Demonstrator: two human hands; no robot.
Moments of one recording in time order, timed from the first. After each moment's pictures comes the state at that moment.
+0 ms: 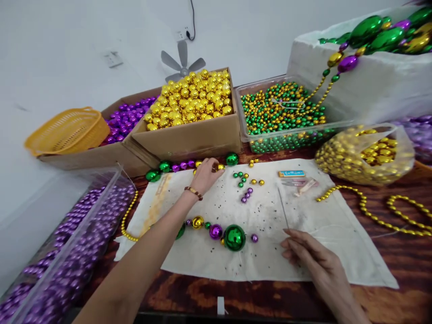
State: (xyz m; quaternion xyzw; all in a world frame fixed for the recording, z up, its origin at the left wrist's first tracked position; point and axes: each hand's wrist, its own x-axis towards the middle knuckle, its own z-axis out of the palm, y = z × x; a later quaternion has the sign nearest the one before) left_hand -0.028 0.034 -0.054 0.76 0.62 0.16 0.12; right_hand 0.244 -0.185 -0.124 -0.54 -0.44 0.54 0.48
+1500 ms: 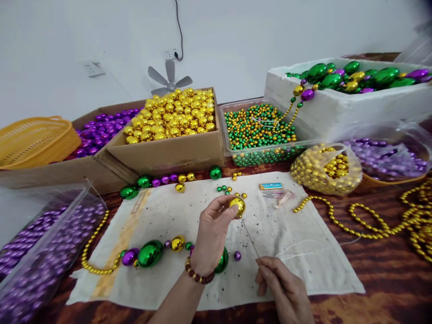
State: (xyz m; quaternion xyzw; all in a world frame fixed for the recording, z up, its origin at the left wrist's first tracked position) left_hand 0.070 -0.082 -0.031 0.38 0.40 0.54 0.64; right_hand 0.201 -0.198 -0.120 -0.53 -0.46 0.48 0.53
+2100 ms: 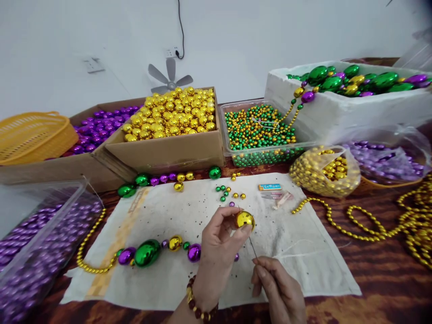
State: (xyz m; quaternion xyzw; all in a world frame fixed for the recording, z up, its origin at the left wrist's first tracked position) left_hand 0.082 -0.113 -0.027 0.46 0.45 0.54 0.54; right_hand 0.189 -0.195 -0.114 -0.51 -0.46 0.45 0.57
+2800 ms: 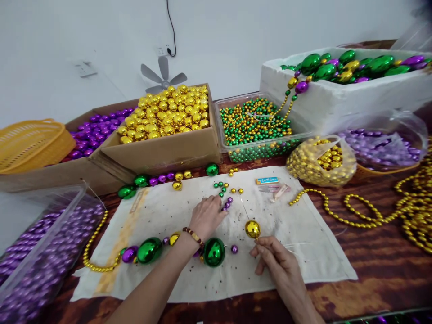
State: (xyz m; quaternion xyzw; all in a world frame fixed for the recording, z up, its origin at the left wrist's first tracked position) left_hand 0.032 -0.040 -0.074 0.81 0.58 0.03 0.09; right_hand 0.217 -0.178 -0.135 -0.51 -0.43 0.54 0.51
